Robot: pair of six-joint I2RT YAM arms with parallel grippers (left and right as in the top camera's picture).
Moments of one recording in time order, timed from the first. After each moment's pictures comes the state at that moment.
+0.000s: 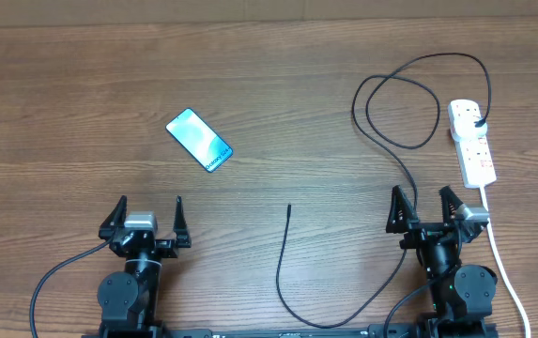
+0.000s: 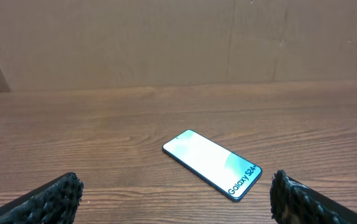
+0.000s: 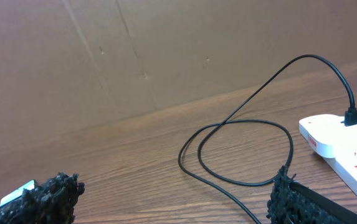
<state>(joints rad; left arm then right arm) -0.03 0.01 0.01 -0.08 -0.01 0.01 0.04 0.01 0.02 -0.03 -0.05 0.30</state>
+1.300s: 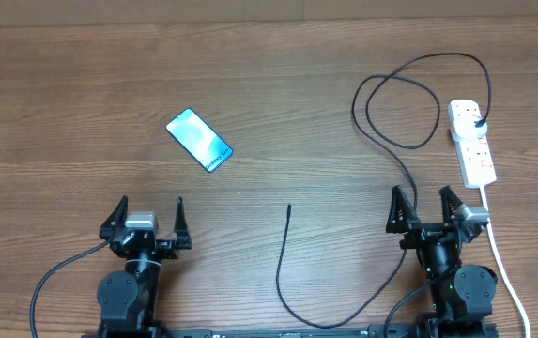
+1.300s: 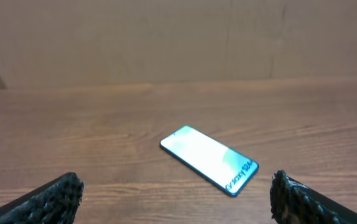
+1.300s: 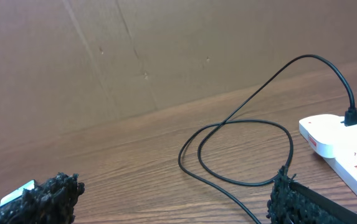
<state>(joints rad) -0.03 0.01 0.03 -0.13 0.00 0.01 0.04 0.01 0.02 -0.03 -0.05 0.30</state>
